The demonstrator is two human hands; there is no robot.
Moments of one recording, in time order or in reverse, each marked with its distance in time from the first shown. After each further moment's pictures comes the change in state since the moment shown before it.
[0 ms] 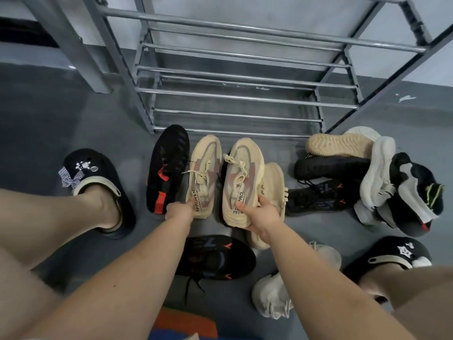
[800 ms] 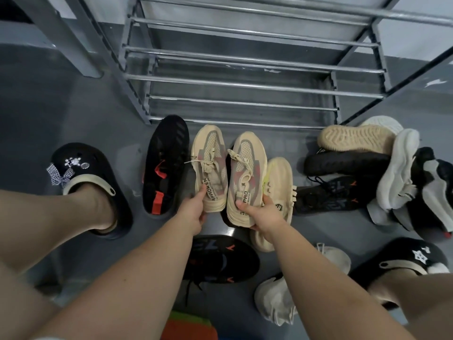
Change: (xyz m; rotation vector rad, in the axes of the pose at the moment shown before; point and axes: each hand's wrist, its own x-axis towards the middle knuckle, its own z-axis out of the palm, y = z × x) left_hand -0.001 0.014 0.029 -0.263 -0.270 -0.156; right_hand 0.035 0.007 -0.003 -0.179 0.003 0.001
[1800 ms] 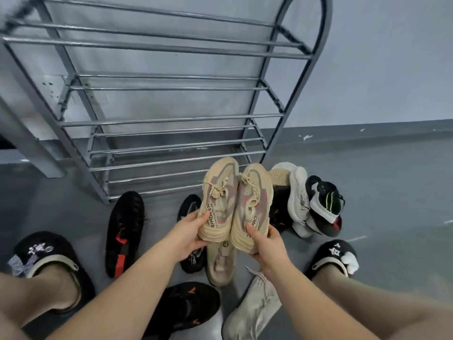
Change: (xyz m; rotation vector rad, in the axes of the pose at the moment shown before) left_hand -0.165 0.015 0.066 0.308 -0.599 0.316; right_hand -0.144 -0.021 -0.102 0.479 0.207 -0.357
